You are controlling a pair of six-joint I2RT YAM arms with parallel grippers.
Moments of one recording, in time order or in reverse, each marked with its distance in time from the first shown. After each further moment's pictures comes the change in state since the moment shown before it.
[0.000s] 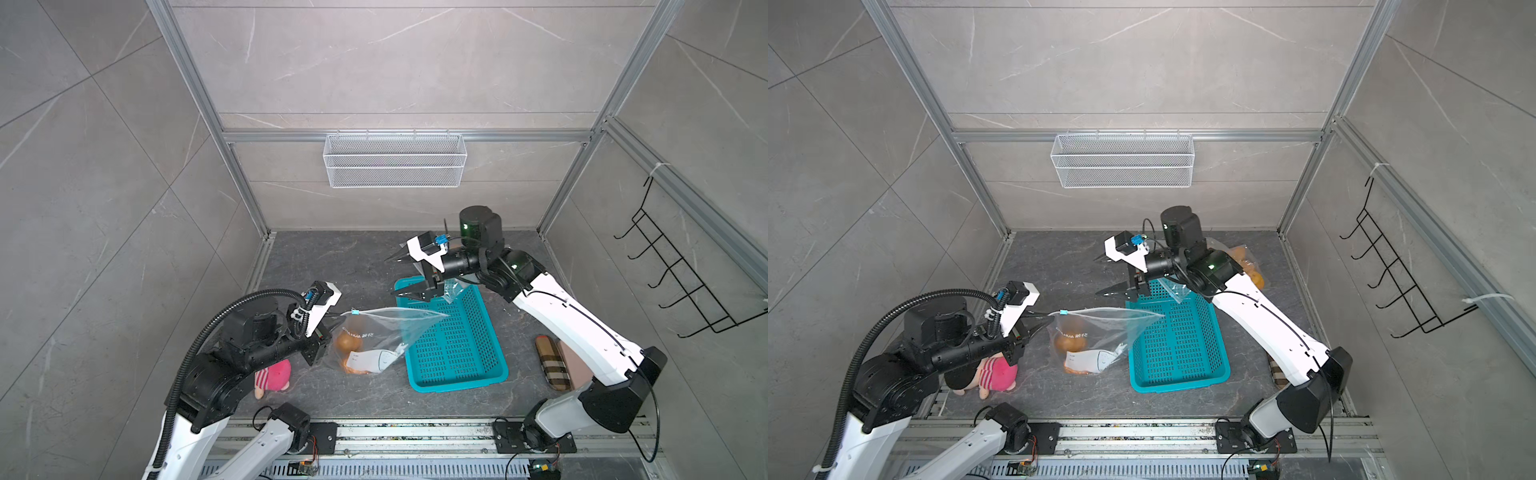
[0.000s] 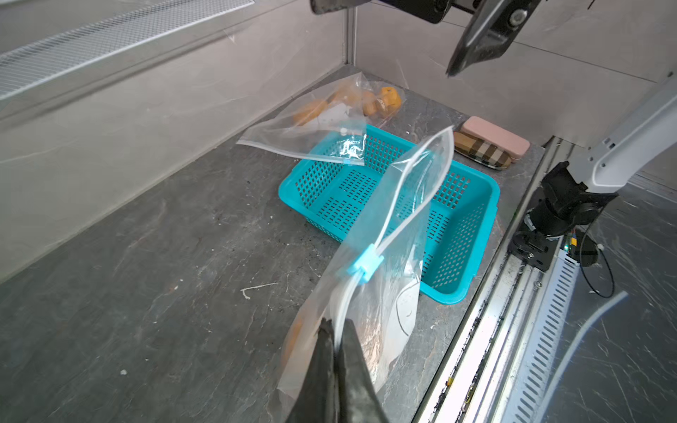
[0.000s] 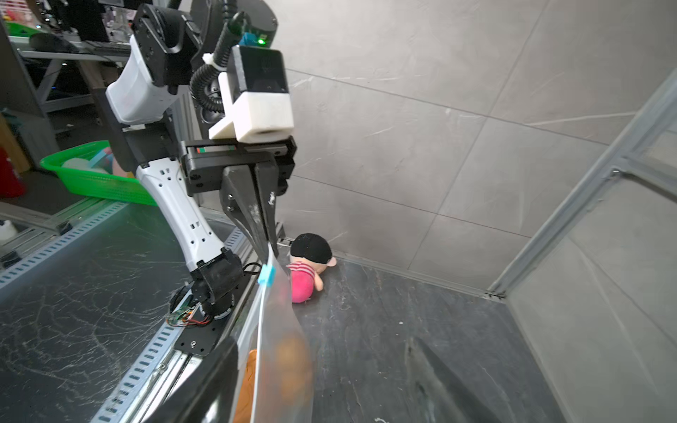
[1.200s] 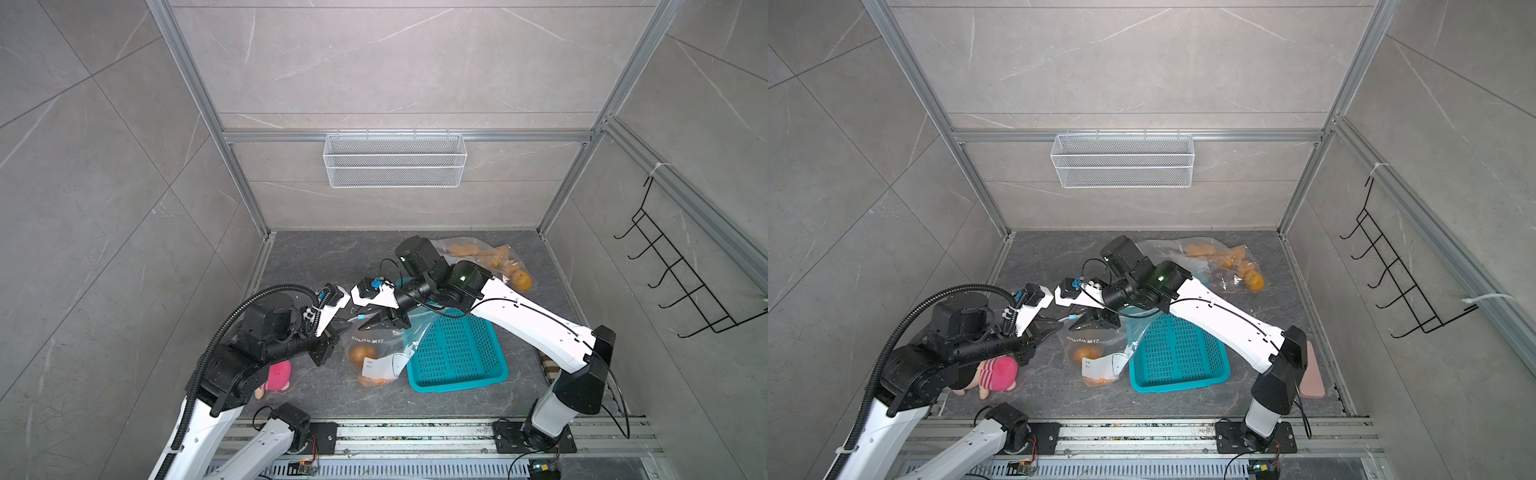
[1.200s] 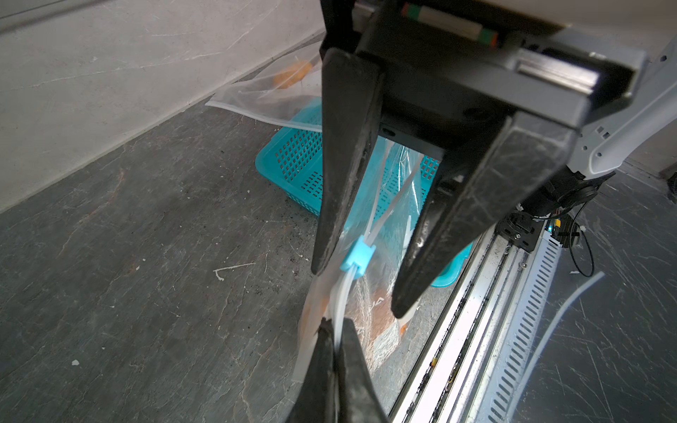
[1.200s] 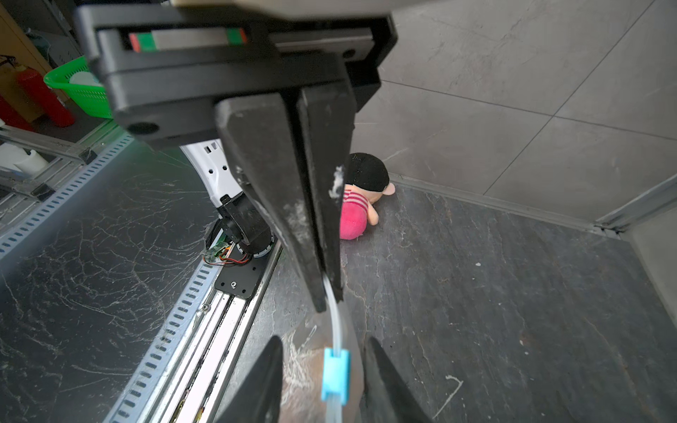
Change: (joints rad) left arm 0.000 0.016 -0.065 0.008 0.027 -0.017; right arm 0.219 0.171 0.111 -0.299 0.264 -0.128
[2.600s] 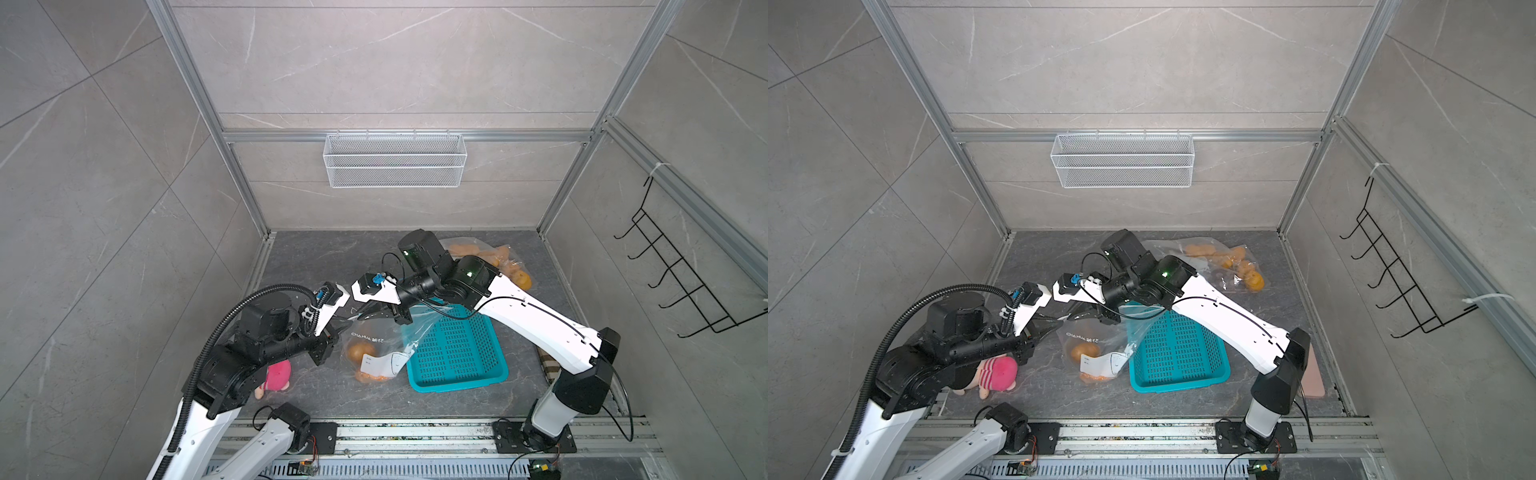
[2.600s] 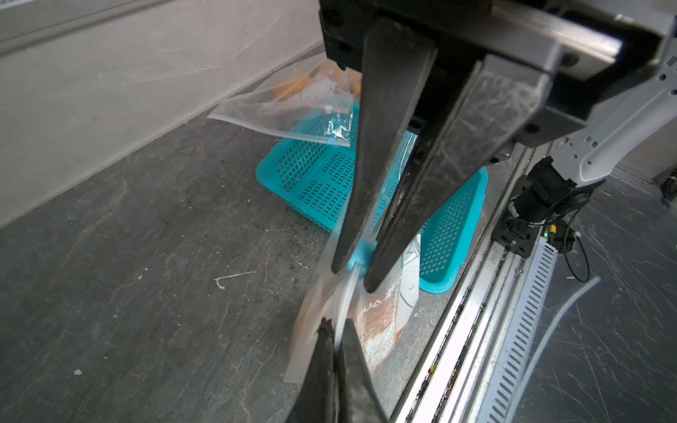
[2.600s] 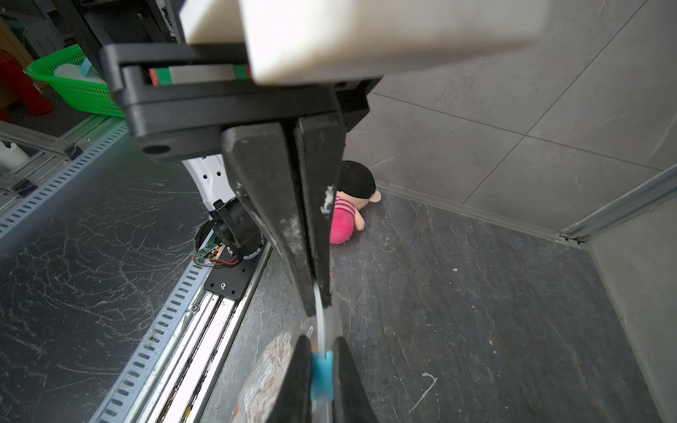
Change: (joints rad) left arm -0.002 -0.004 0.044 0.005 -0.032 -0.008; right arm 0.004 0.006 0.113 -0.058 0.030 -0.025
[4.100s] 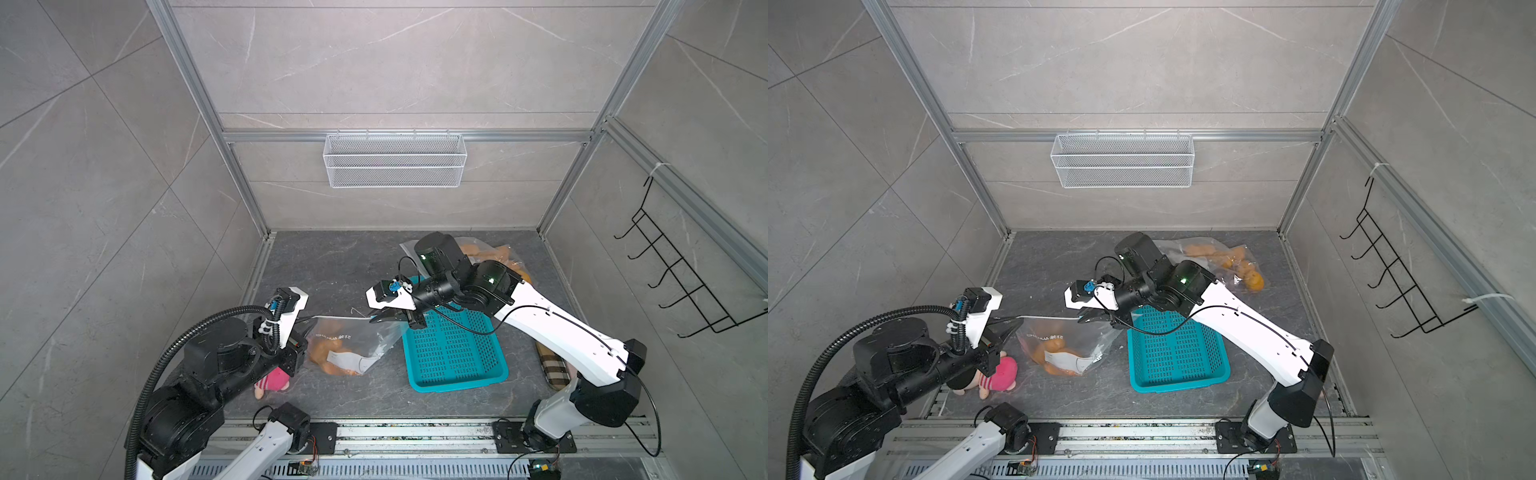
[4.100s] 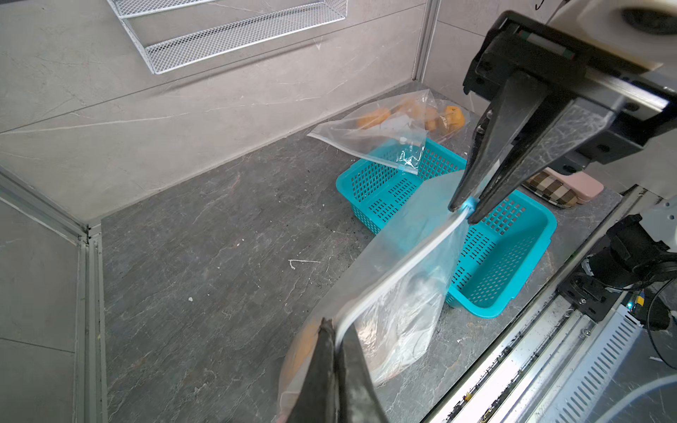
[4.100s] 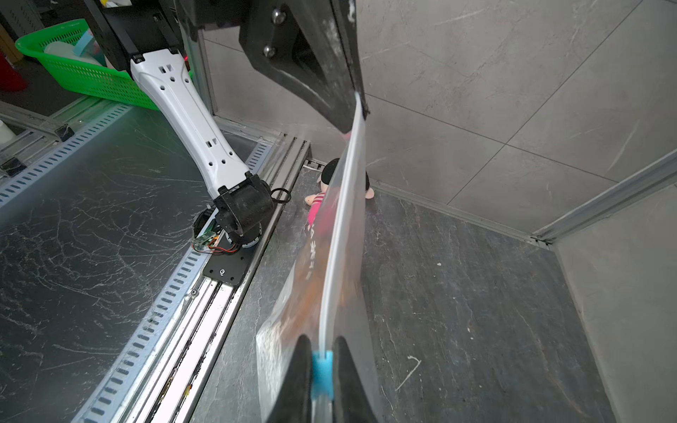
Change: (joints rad) left arm -0.005 -0.111 0.138 -0.130 -0.267 -0.108; right arm -0.010 -0.135 -0.133 -0.011 0.041 -0.056
